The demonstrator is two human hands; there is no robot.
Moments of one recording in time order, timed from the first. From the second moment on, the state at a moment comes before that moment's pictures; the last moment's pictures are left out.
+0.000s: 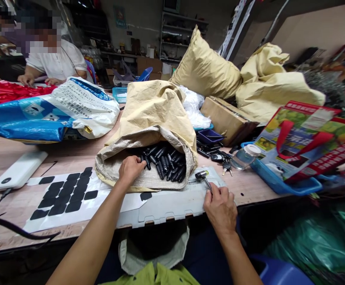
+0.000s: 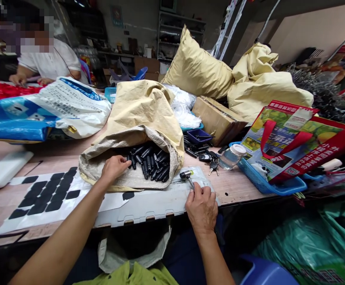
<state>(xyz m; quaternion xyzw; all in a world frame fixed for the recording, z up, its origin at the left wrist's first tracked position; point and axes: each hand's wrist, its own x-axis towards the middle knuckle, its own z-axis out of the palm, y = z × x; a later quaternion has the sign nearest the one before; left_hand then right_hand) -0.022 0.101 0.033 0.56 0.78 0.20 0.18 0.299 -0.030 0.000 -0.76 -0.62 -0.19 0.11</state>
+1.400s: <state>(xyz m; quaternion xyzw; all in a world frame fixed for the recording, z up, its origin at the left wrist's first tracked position) 0.004 -0.003 0.009 0.74 0.49 0.33 0.32 0.224 -0.084 0.032 -0.52 -0.74 0.20 0.38</state>
